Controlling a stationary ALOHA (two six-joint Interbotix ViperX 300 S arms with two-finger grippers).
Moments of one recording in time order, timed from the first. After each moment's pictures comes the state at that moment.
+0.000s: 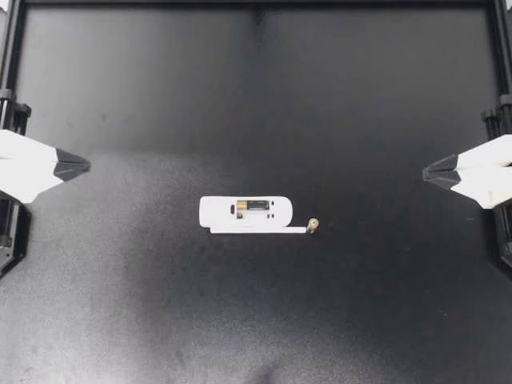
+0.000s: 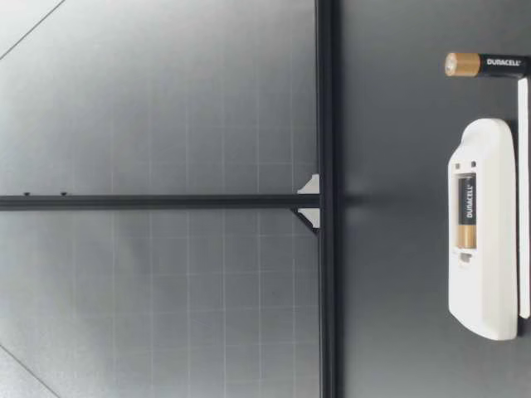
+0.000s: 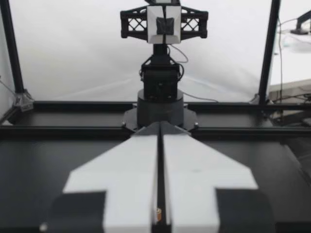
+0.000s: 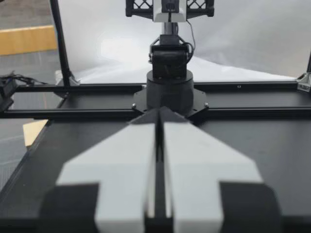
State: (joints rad) left arm 0.00 -0.96 1.17 0.00 -0.29 0.00; right arm -0.01 -0.96 1.17 0.00 -0.29 0.00
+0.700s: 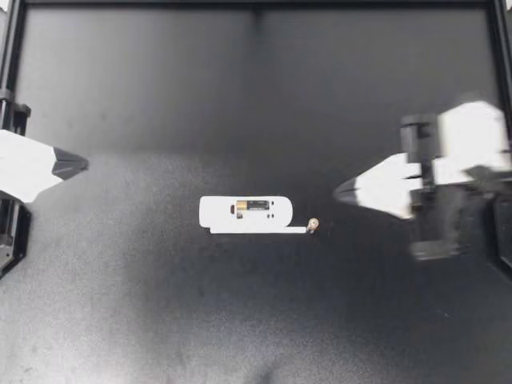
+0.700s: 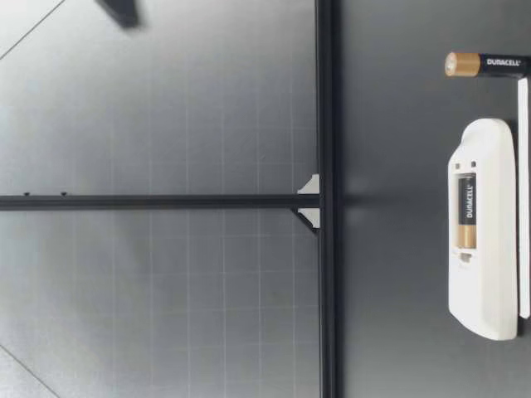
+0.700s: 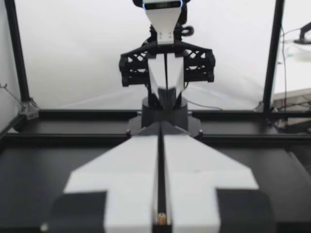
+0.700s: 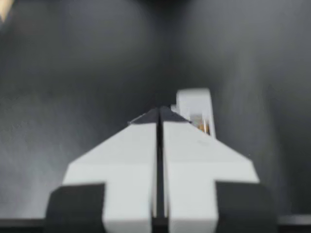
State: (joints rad) left arm 0.01 -0.96 1.21 0.00 -0.36 0.01; right arm -0.03 -0.51 0.93 0.00 0.03 0.05
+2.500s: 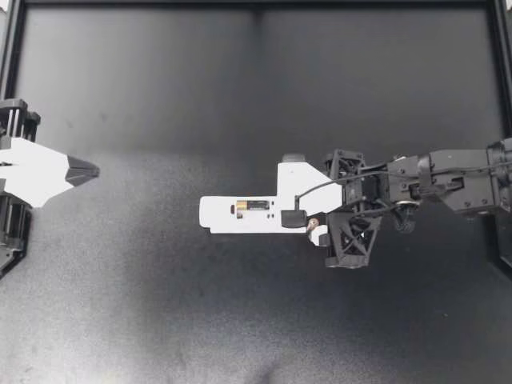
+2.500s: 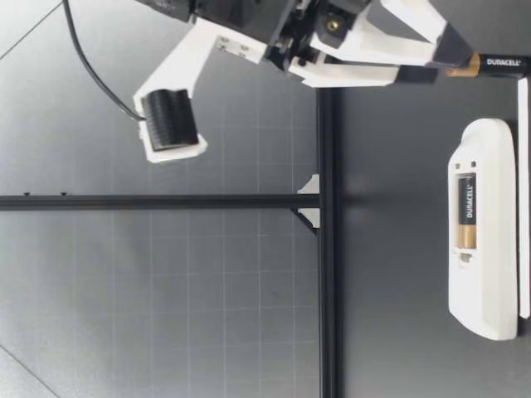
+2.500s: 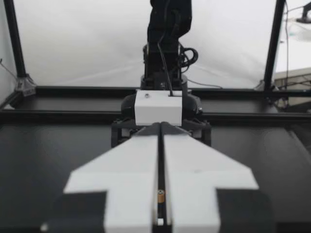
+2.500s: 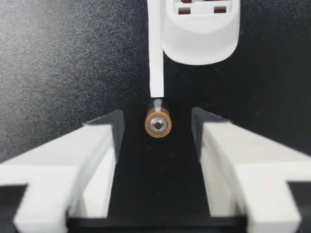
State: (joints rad) left arm 0.01 -0.93 1.23 0.00 -0.36 0.00; right arm -0.04 0.05 0.64 -0.05 0.51 0.04
